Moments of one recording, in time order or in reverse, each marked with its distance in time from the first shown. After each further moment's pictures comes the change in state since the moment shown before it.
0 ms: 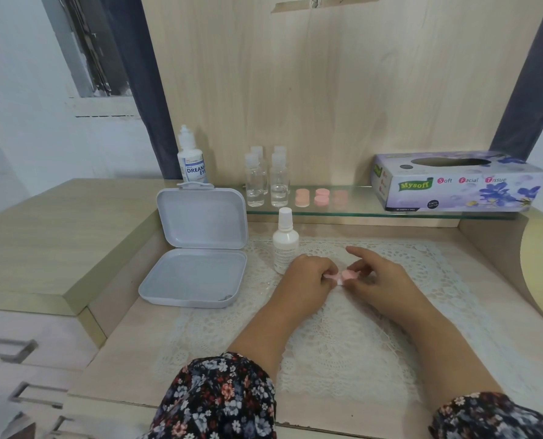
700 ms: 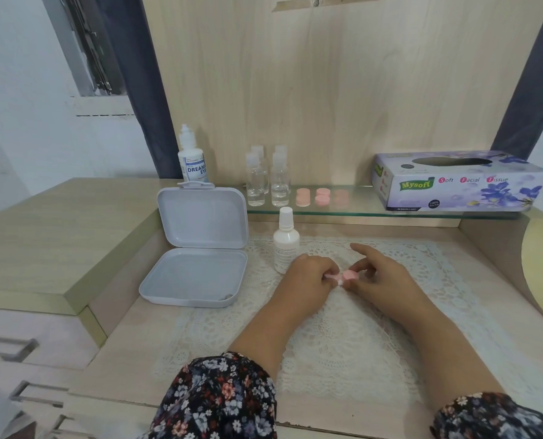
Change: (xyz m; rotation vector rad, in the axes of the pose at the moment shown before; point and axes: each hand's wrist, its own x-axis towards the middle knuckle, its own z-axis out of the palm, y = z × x) left_hand -0.003 0.004 -0.002 -0.007 -0.020 -0.017; right_hand 0.001 -0.002 -0.001 0.011 0.010 0.021
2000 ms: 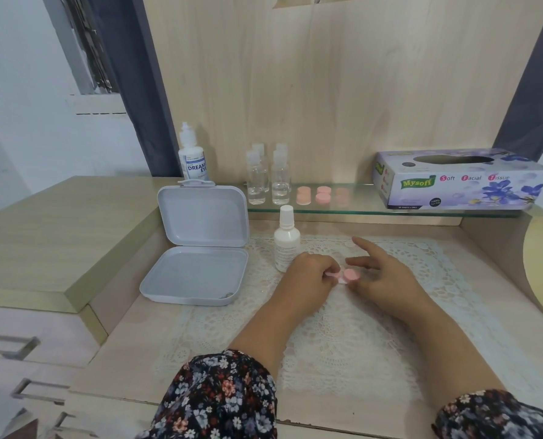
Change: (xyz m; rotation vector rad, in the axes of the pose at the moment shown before) left_hand 0.000 -0.002 0.001 -0.013 0.000 -0.022; right_hand 0.002 0.003 0.000 -0.038 0.019 0.021
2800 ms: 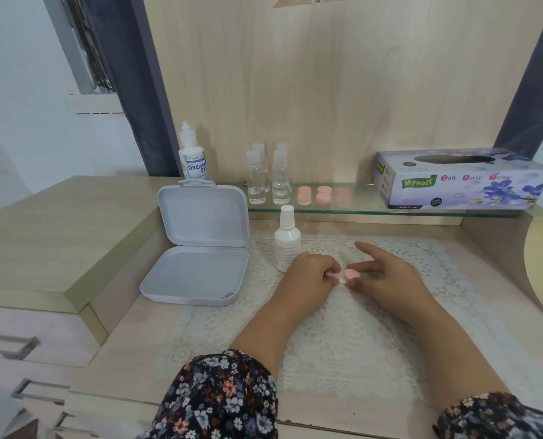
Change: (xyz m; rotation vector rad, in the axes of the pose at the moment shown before) left_hand -0.001 0.002 -0.001 -0.010 -0.007 -0.021; right_hand -0.001 0.000 -0.003 -0.005 0.045 0.047
